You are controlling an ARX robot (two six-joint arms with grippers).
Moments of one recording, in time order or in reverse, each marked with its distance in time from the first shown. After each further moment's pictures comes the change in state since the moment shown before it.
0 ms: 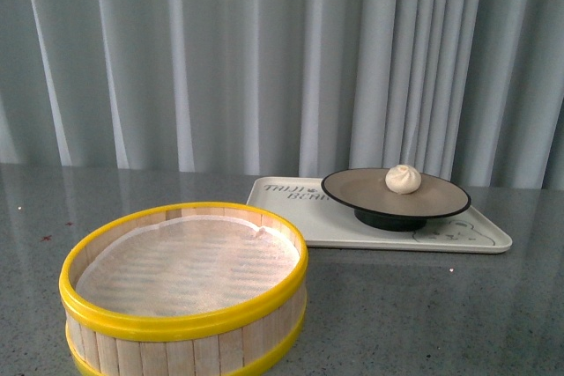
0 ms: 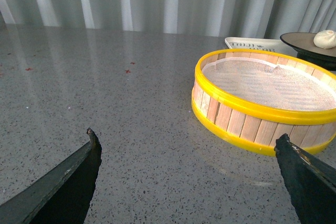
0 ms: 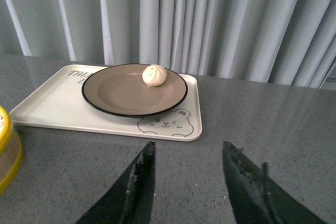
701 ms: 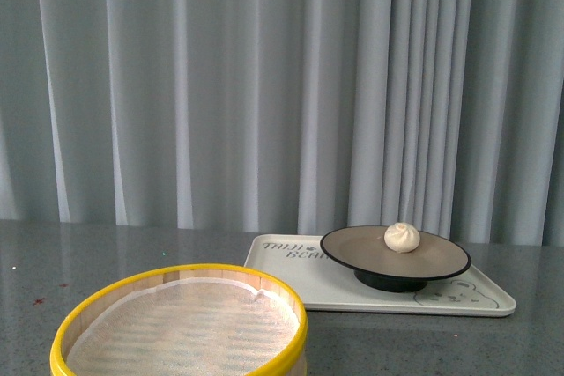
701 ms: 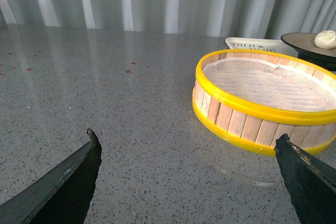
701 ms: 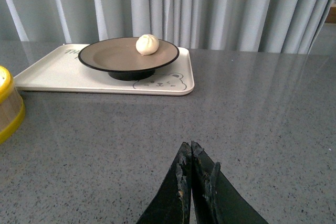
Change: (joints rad) left arm 0.000 0.000 0.000 0.000 0.000 0.000; right arm -0.051 -0.358 -0.364 0.005 -0.036 0.052
